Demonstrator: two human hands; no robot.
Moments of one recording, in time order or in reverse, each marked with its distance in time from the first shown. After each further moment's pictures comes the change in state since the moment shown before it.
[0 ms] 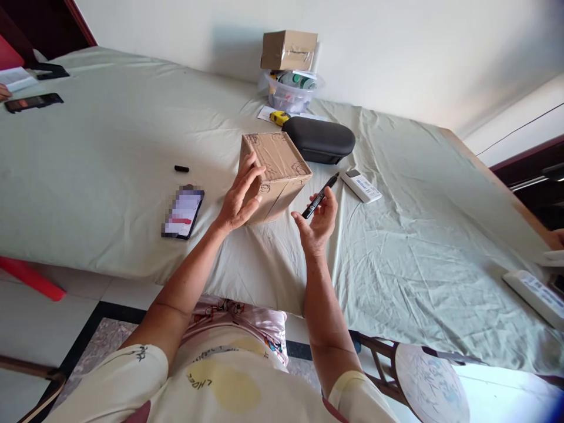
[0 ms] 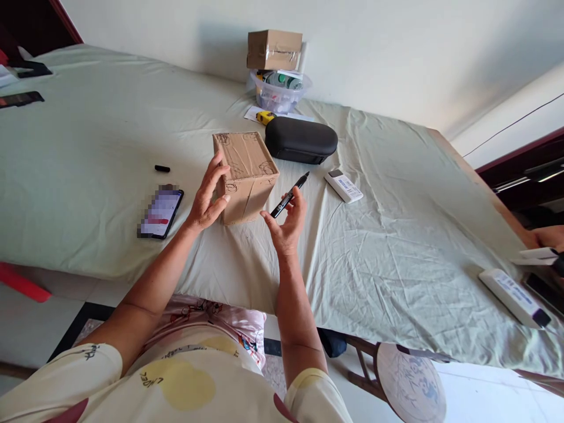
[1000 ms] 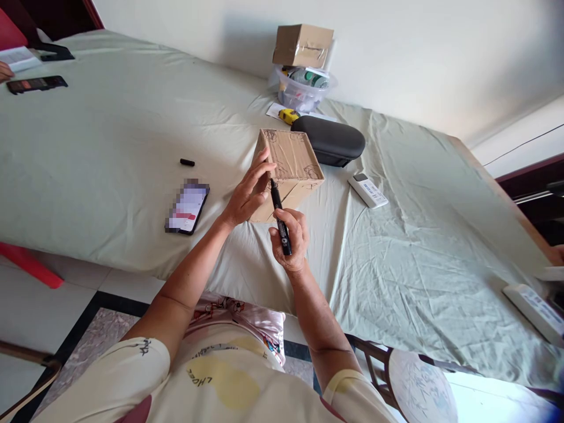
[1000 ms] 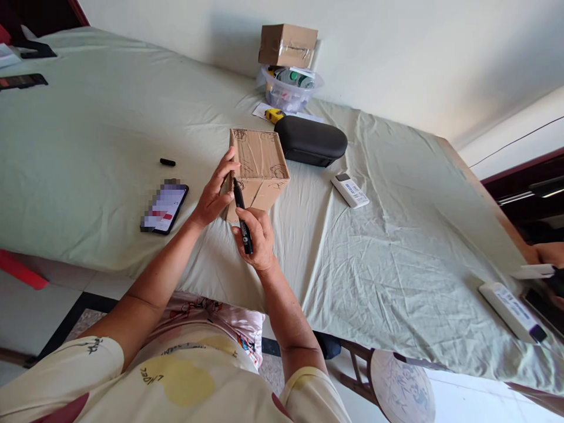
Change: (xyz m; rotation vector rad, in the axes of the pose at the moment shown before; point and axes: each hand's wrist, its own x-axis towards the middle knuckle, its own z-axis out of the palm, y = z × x) left_hand 0.005 -0.004 -0.001 0.039 -0.070 -0.095; right_hand -0.017 -0.083 0.029 -0.078 -0.192 -0.506
